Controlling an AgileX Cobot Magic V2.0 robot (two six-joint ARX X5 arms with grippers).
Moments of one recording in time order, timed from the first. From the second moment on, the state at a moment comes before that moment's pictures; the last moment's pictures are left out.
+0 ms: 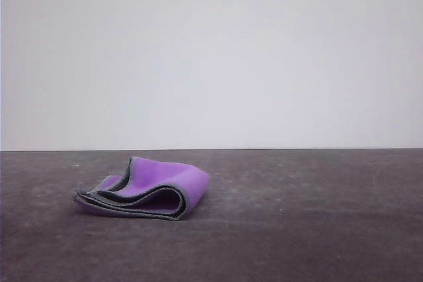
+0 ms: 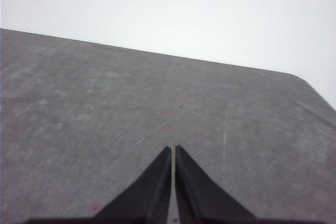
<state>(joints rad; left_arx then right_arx) 0.01 0.01 0.04 -0.20 0.02 -0.07 0.02 0.10 0.13 -0.12 -0.03 -0.09</state>
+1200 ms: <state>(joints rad) 0.01 0.01 0.04 -0.20 0.02 -0.07 0.03 0.01 0.02 -0.17 -0.03 -0.02</state>
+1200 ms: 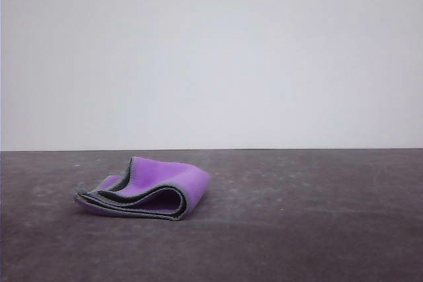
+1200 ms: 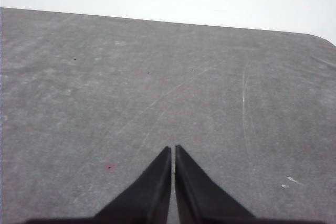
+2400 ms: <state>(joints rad) 0.01 0.01 0.04 -0.20 0.02 -0.07 0.03 0.01 0.02 -0.17 -0.03 -0.02</state>
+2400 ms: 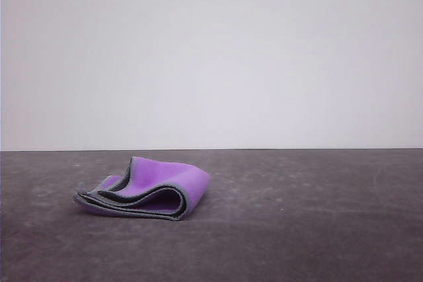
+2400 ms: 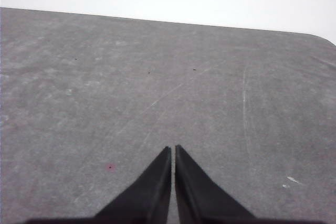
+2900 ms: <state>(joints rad) 0.01 0.01 0.04 -0.20 0.02 -0.07 0.03 0.01 0.02 -0.17 -0.03 -0.02</state>
